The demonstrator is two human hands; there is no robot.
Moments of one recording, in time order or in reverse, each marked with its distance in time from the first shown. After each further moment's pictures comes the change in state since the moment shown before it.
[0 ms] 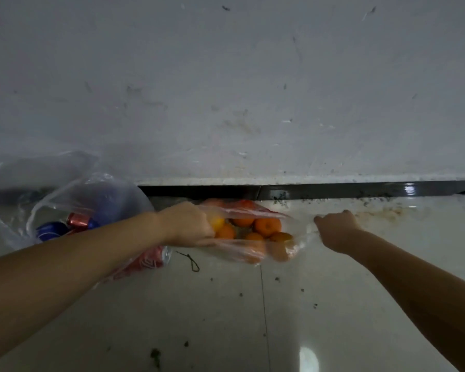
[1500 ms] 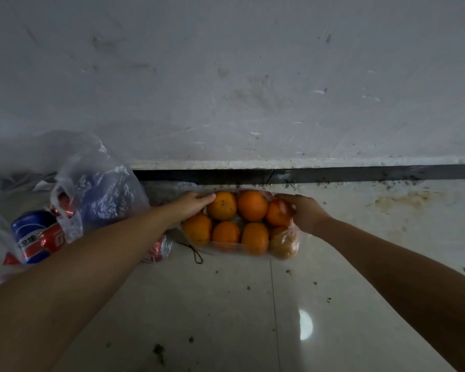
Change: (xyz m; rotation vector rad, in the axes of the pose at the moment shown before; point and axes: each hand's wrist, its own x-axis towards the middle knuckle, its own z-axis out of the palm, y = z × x) left_hand 0.055 -0.041 0.096 -1.575 0.067 -0.871; right_hand 0.064 -0.069 0.004 0.865 -0.027 -0.037
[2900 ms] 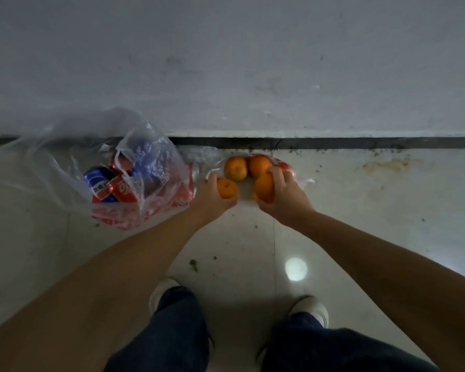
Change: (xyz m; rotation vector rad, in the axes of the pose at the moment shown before) left_hand -0.156 0.012 0.026 0.205 0.231 0.104; right_hand -0.136 -0.101 -0.016 0.035 0.139 -0.096
